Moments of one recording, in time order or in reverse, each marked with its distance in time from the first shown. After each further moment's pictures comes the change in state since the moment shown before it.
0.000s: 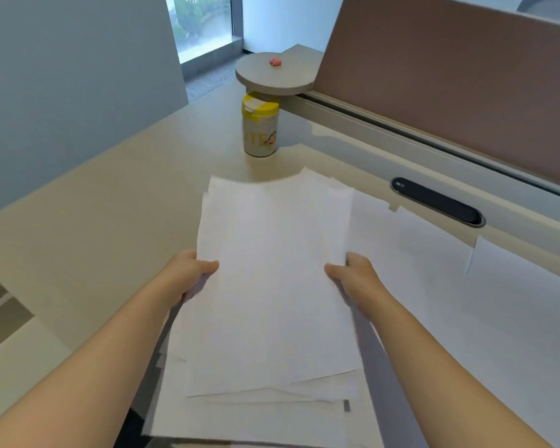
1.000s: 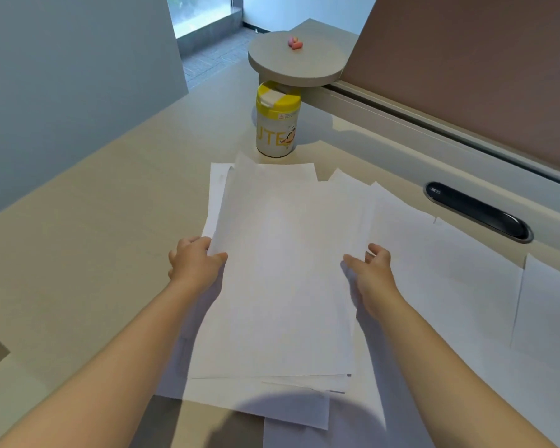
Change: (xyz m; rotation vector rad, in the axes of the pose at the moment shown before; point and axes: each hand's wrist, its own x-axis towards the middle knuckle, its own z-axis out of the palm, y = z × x) left_hand 0.068 0.020 -0.012 0.604 0.303 0.110; right_hand 0.072 -0.015 0.032 0.170 0.236 0.158
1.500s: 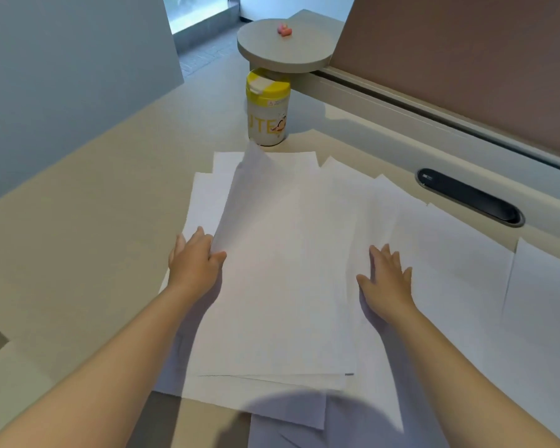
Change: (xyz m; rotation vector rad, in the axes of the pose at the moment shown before) left_hand -0.027 -0.001 0.013 0.185 -0.022 0.149; right_hand 0.011 0.045 -0.045 -0.936 -0.018 -0.259
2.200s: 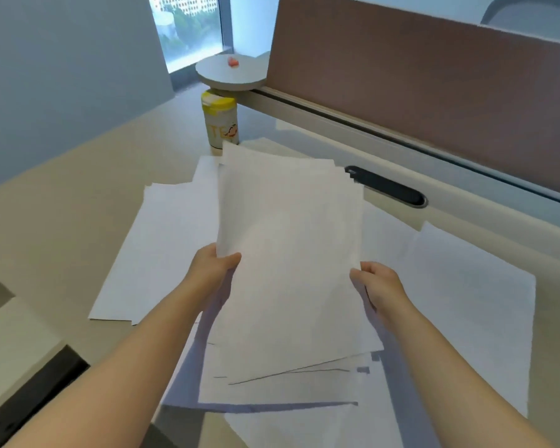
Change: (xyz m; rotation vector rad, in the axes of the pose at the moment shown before) left_hand -0.153 0.106 0.045 -0.719 -0.121 -0.132; right_hand -0.097 0.108 -0.065 1.009 0.009 0.133
